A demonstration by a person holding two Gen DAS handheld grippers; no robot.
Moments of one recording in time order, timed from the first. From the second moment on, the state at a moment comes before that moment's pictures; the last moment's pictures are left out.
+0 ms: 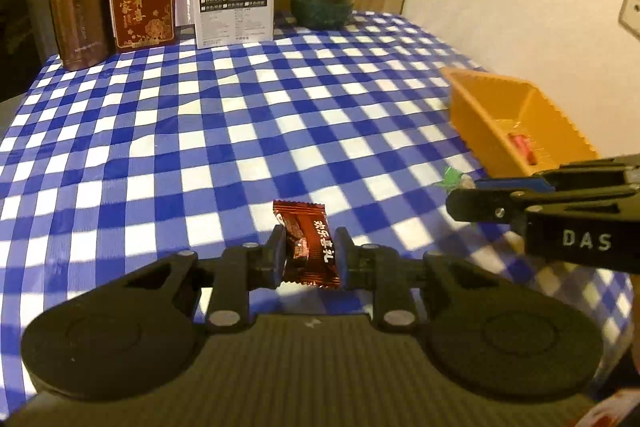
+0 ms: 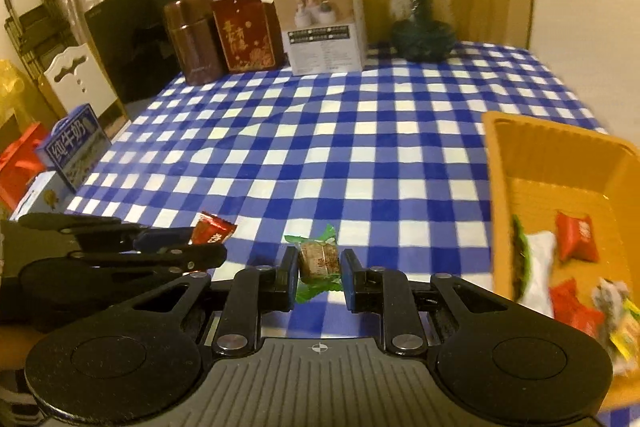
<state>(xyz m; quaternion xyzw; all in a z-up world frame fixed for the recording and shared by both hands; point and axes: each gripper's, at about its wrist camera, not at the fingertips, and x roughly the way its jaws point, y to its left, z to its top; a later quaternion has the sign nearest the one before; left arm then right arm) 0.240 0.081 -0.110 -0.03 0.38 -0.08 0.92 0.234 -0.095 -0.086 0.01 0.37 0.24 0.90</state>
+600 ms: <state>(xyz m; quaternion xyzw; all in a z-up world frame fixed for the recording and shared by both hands) 0.136 0.037 -0.068 -0.06 0.35 -0.08 0.93 0.129 -0.161 -0.057 0.06 0.35 0.21 0.91</state>
